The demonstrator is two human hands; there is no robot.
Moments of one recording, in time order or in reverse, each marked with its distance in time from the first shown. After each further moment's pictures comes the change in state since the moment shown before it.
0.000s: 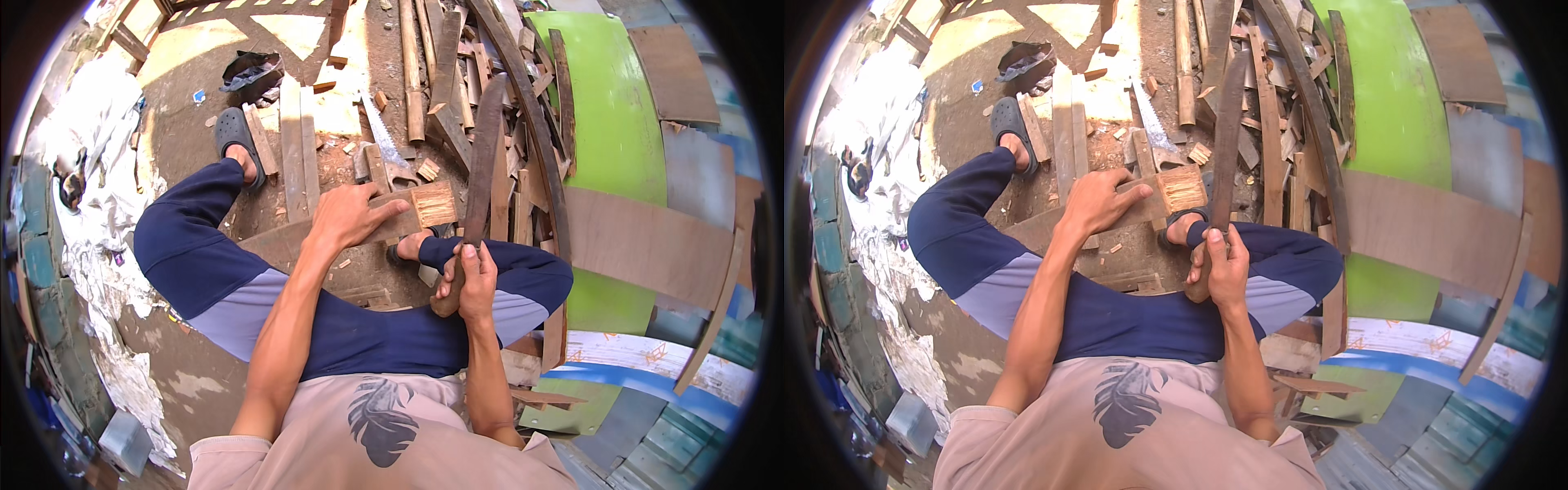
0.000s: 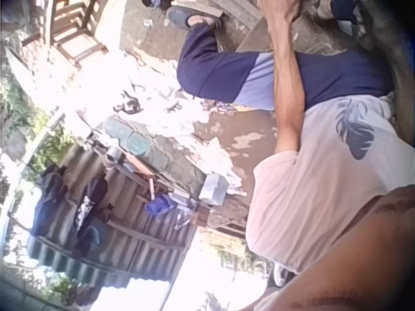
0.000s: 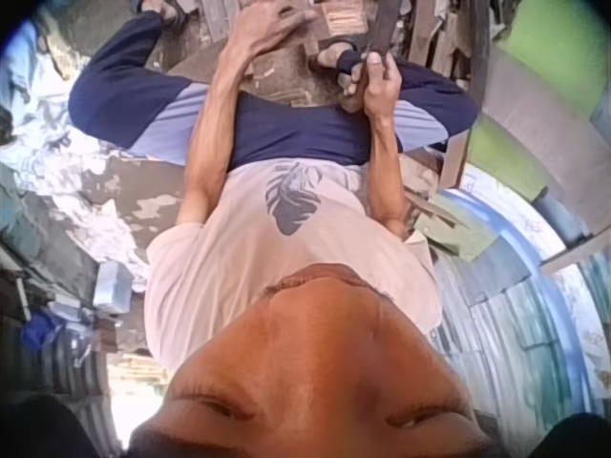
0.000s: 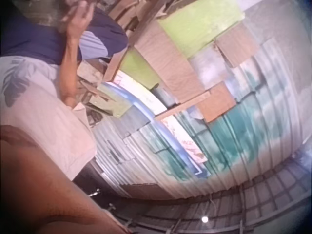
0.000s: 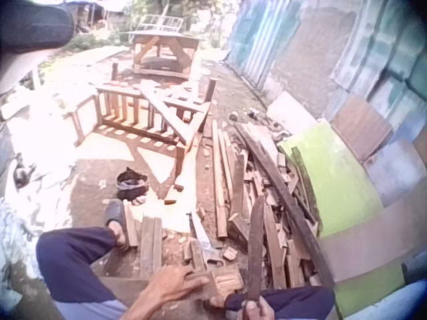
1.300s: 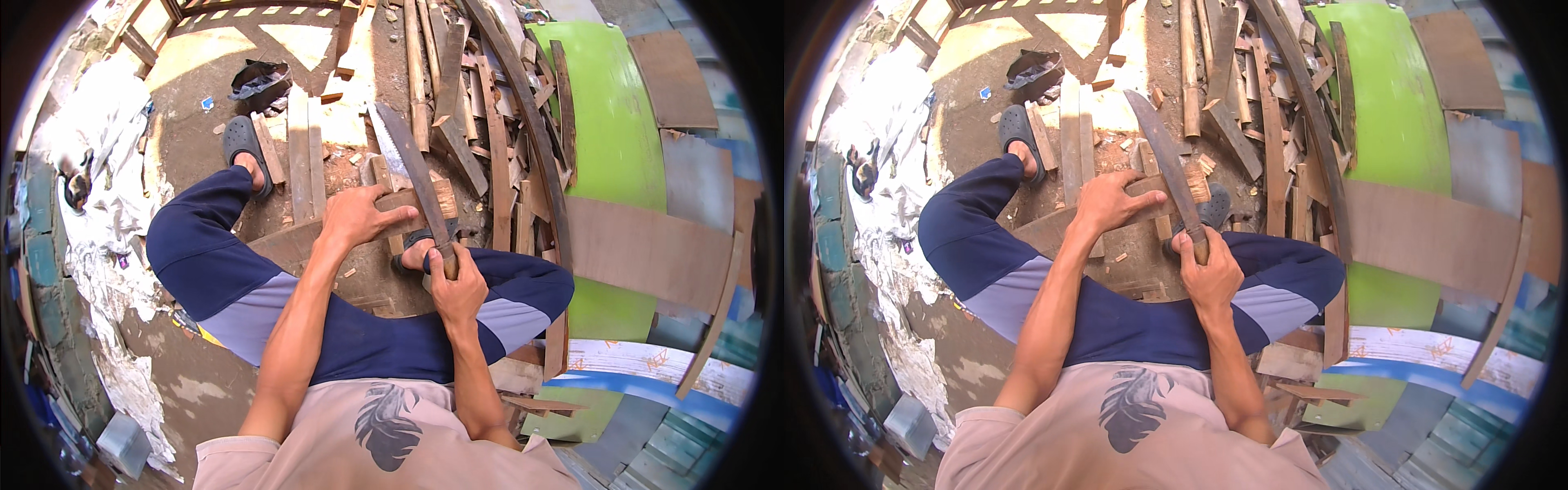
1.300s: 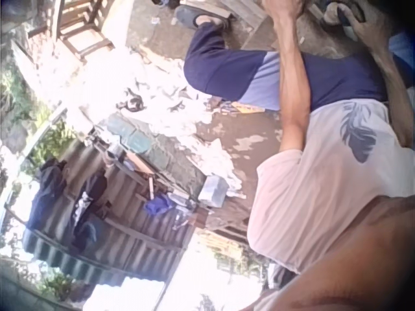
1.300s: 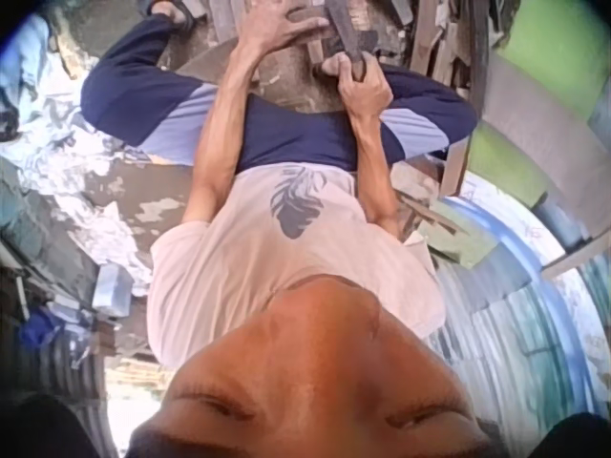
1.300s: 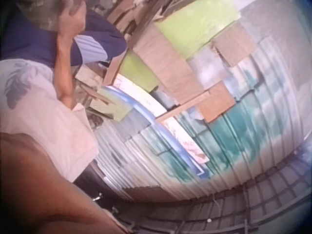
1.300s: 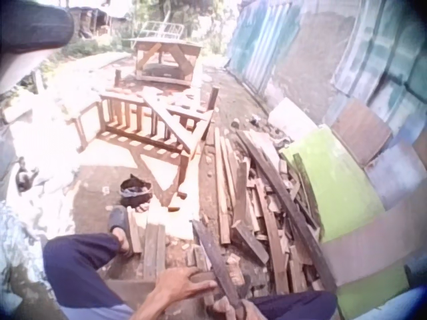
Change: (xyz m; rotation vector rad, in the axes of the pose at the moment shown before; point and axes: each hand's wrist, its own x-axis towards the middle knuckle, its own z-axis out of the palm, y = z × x) left_hand 0.009 -0.004 -0.004 -0.040 0.048 -0.010; right_hand 0.001 0.007 0.042 -1.106 0.347 -0.406
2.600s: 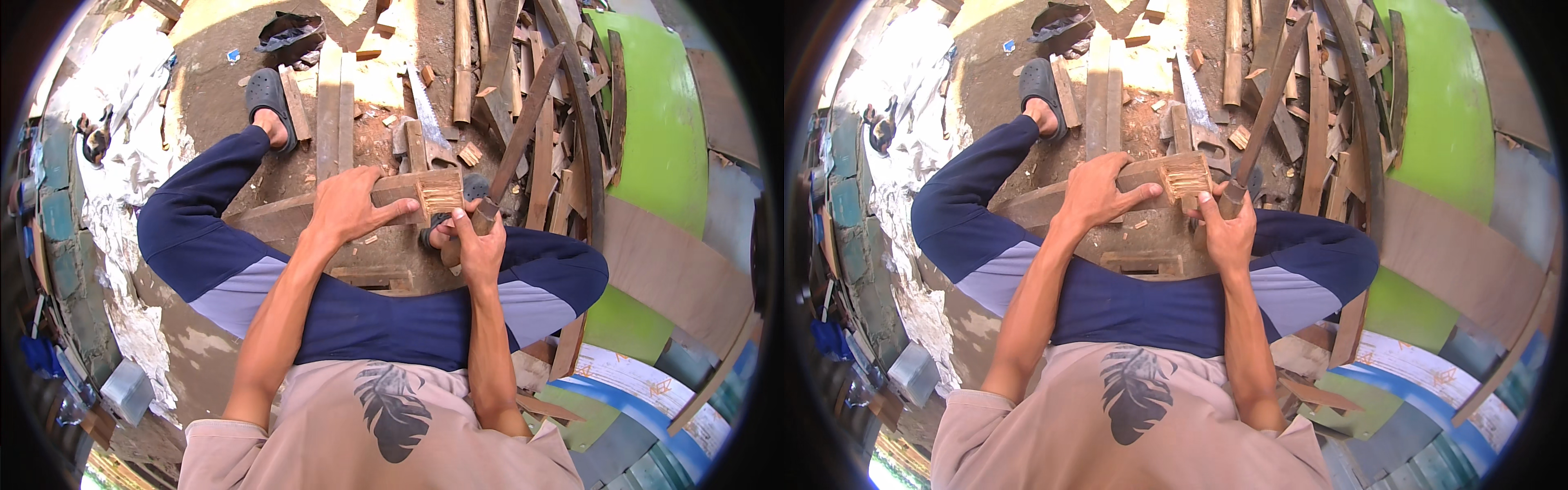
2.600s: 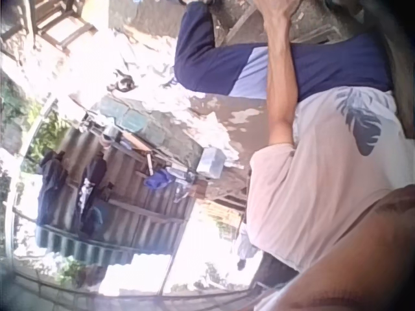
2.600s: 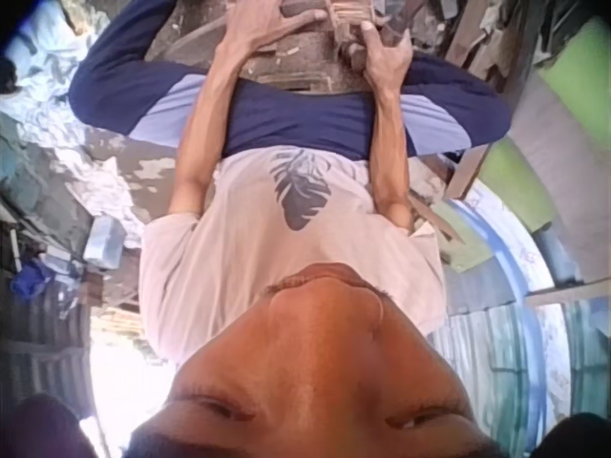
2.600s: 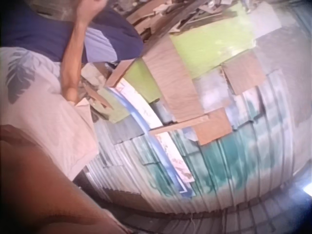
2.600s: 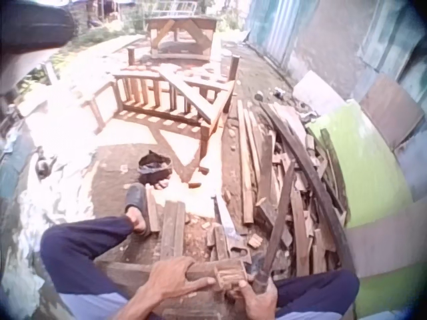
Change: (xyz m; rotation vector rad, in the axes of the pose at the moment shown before) left_hand -0.032 -0.032 0.002 0.128 0.110 0.019; right_hand 0.038 0.020 0.037 0.937 -0.308 0.394
